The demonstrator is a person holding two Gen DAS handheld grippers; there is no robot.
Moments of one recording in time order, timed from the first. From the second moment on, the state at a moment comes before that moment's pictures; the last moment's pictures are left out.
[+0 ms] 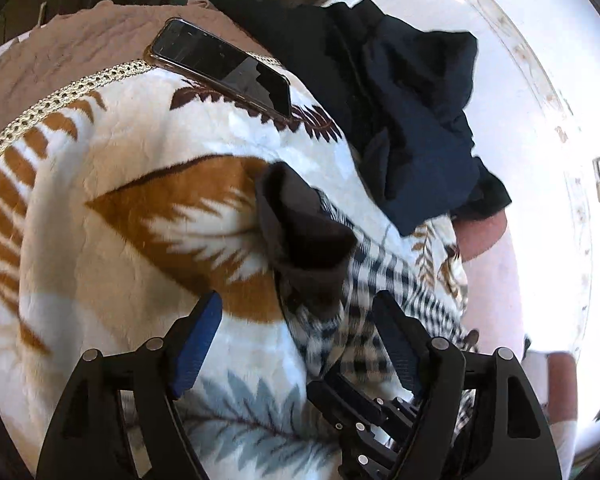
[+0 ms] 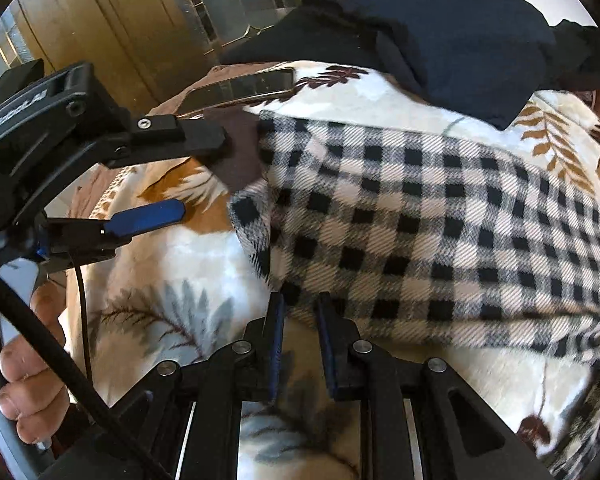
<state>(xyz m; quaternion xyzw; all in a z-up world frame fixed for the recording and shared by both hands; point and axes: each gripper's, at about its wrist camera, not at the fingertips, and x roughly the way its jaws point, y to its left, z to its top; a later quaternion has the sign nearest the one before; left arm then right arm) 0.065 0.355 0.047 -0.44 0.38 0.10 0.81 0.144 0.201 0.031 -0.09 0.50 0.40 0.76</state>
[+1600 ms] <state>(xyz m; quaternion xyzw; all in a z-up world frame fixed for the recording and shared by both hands) 0.156 0.083 0.140 -0.19 0.39 -0.06 0.90 0.108 -0.210 0.079 0.11 0.44 0.09 0.88</state>
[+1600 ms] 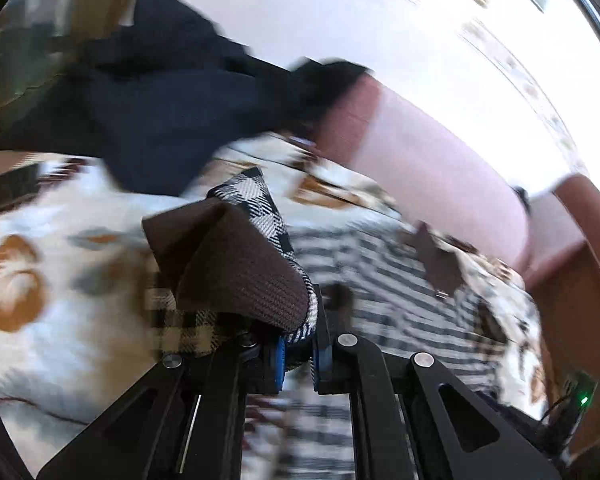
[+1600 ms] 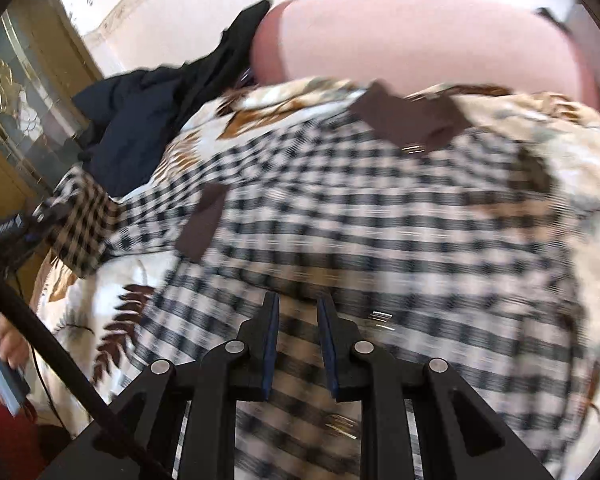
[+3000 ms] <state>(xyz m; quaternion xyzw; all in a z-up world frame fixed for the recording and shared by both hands) 0.146 -0.033 0.090 -0.08 0.45 -0.09 0.89 0.139 -0.297 0.078 0.22 0.37 0.10 0.90</state>
